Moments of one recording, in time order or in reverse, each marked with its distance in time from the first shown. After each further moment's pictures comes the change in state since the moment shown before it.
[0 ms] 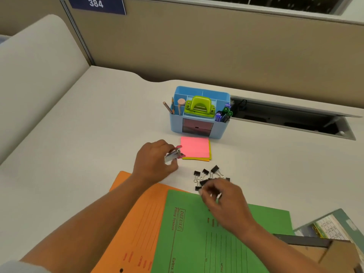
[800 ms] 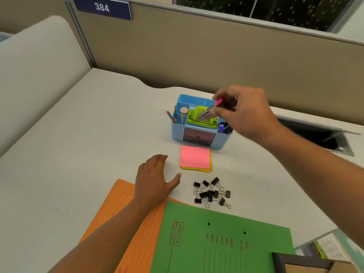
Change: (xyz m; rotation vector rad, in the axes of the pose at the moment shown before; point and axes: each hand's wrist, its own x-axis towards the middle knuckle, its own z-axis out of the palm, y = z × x) left_hand -0.027 0.000 0.034 0.047 -0.079 -0.312; right_hand 0.173 -0.086 -0.118 -0.159 0.131 -0.218
